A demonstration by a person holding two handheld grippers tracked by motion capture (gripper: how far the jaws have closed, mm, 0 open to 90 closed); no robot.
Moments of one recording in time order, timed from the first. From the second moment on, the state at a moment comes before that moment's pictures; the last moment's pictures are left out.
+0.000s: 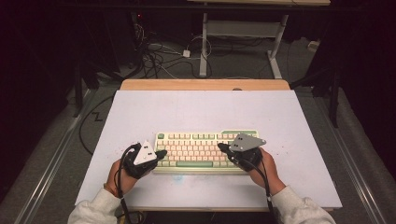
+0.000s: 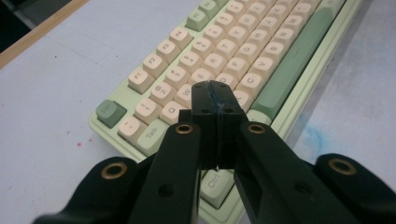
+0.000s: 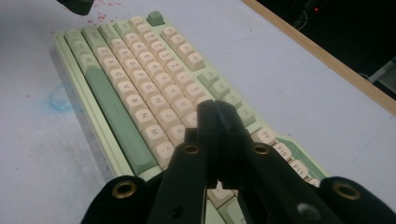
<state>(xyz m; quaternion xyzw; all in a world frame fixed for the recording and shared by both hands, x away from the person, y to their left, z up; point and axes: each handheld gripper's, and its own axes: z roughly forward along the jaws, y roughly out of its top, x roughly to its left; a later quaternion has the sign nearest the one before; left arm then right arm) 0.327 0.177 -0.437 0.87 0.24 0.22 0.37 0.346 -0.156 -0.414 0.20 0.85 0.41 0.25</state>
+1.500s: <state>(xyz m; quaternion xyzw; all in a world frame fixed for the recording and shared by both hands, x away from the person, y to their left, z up) 0.371 0.119 -0.436 0.90 0.22 0.19 0.33 0.327 -0.177 -0.417 0.21 0.86 0.41 0.24</state>
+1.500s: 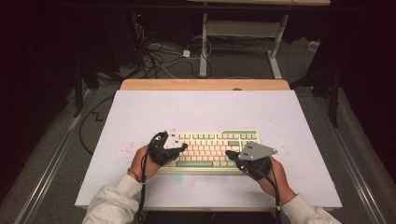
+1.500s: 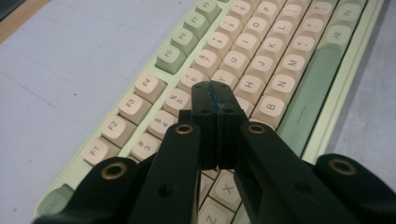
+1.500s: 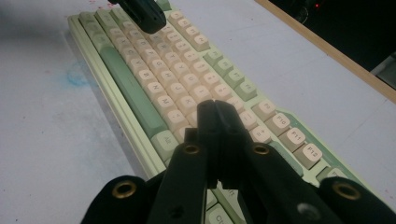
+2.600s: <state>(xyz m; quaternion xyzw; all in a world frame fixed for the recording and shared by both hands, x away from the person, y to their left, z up) 0.391 0.092 -0.448 0.92 0.21 0.17 0.30 0.330 -0.178 -0.419 0.21 0.86 0.40 0.24</state>
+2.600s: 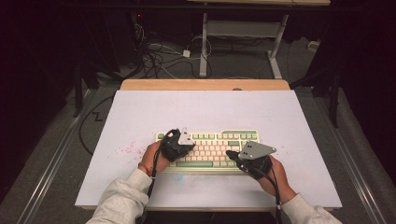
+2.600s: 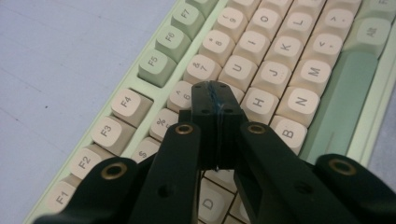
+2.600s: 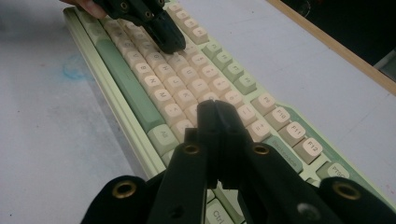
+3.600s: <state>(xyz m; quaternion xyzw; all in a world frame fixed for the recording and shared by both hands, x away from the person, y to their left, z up) 0.373 0.110 -0.427 0.89 0.21 0.21 0.35 0.332 -0.184 -0.414 0.22 0.85 0.40 0.25</state>
